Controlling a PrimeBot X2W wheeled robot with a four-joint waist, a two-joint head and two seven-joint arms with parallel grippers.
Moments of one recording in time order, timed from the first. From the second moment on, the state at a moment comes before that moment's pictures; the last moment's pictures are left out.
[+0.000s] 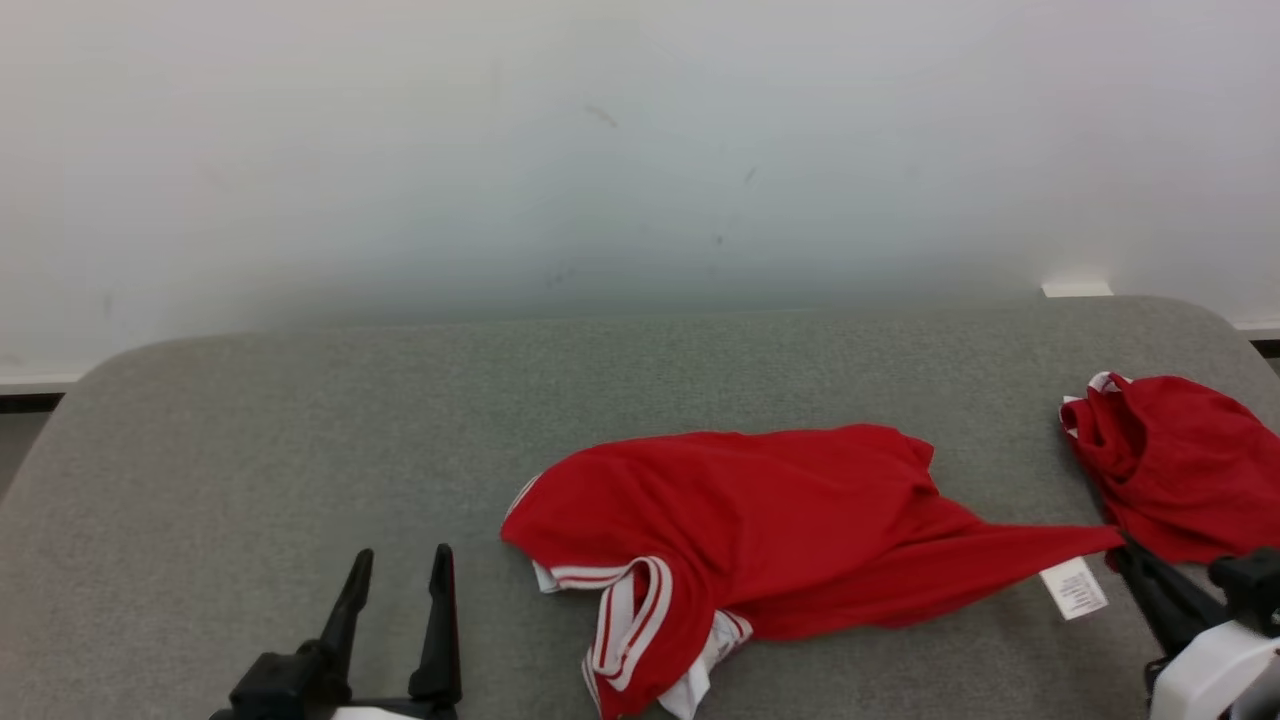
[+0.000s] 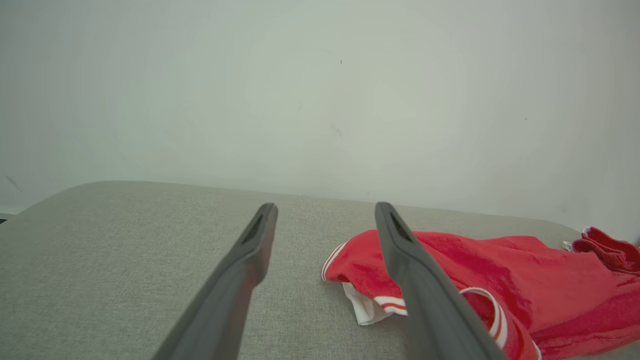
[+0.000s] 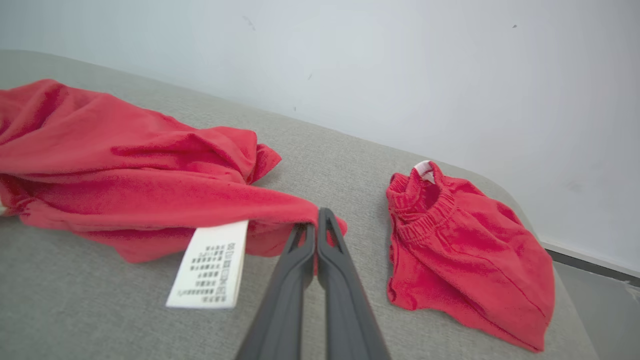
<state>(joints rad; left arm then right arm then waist) -0.01 0.05 -0.11 0.13 -0.20 0.02 -0.26 -0.38 -0.50 0.63 0.62 0.64 0.13 -0.24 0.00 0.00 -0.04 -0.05</state>
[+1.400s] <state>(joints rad) -0.10 0.09 -0.44 0.29 -0.29 -0.13 -0.06 -0.08 -0.22 0.22 0.27 0.40 0.13 -0.22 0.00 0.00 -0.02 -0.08</state>
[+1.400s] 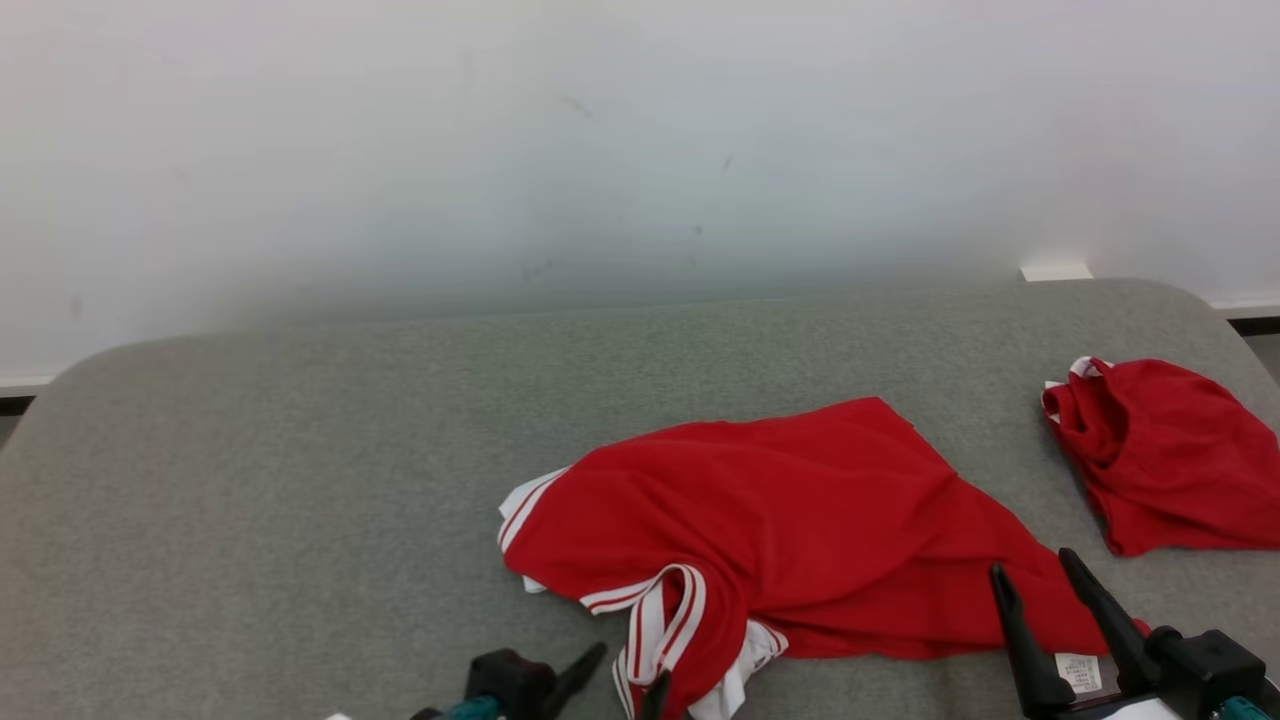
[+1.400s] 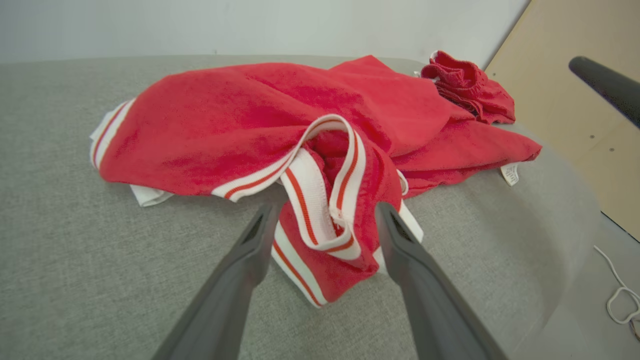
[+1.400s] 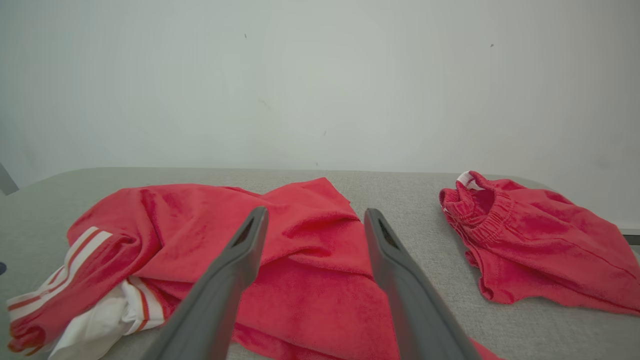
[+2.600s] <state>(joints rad) -0.39 0.33 -0.49 0.28 -0.58 -0.13 0.04 -0.10 -0.20 0.22 0.31 0.39 0.13 -0.23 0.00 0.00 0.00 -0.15</state>
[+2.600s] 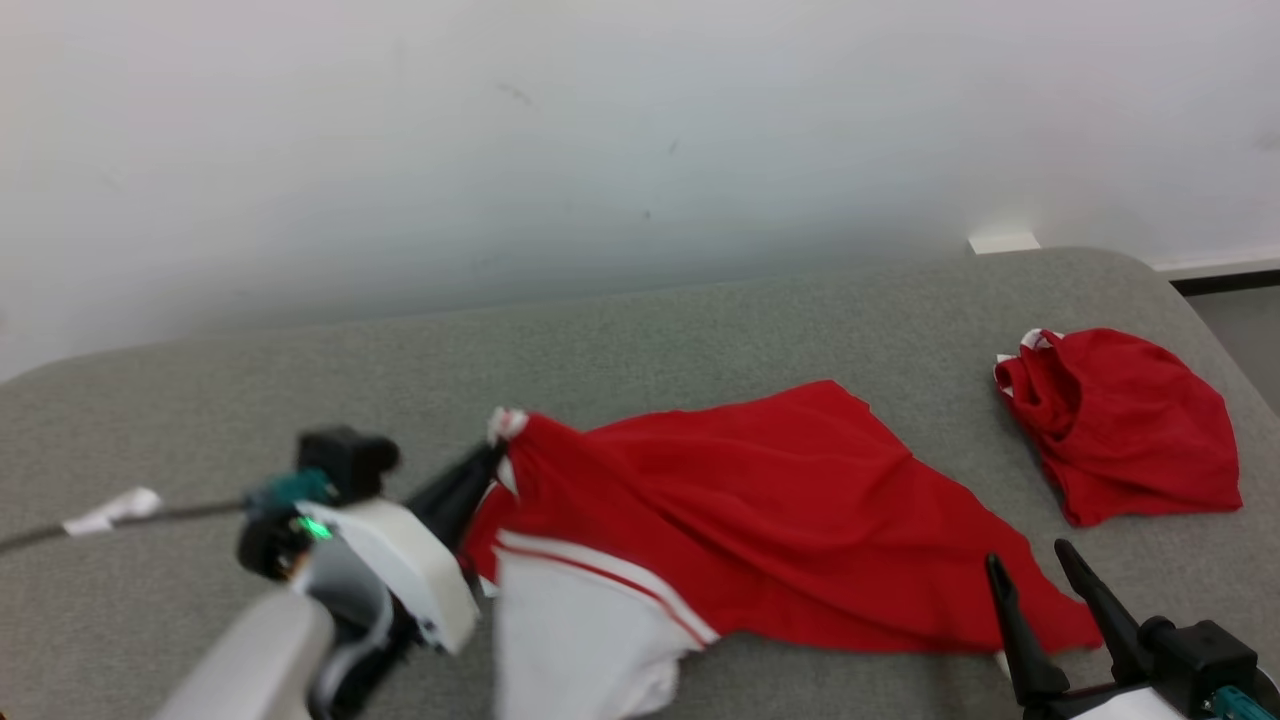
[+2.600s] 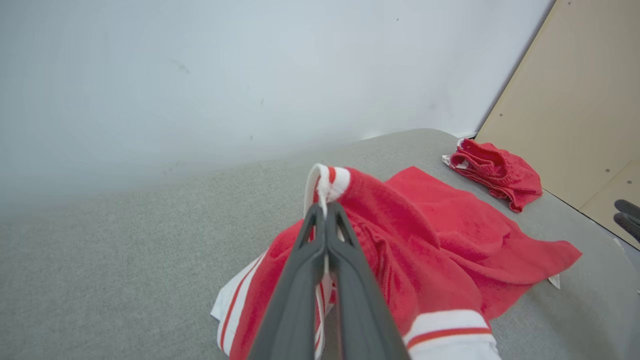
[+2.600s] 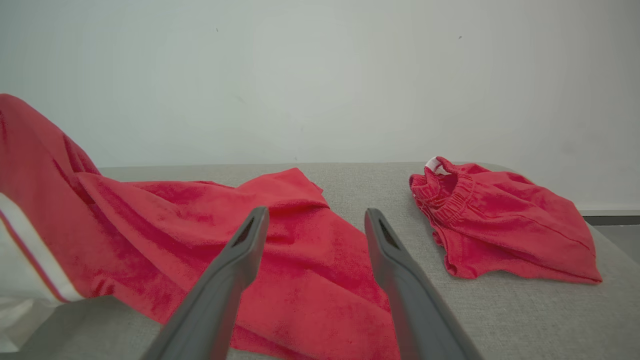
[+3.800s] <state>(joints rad) -0.62 0.58 -0.71 0.64 -0.87 -0.13 -0.19 -0.13 -0.18 0.21 0.36 0.40 0.13 -0.26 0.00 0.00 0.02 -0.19</state>
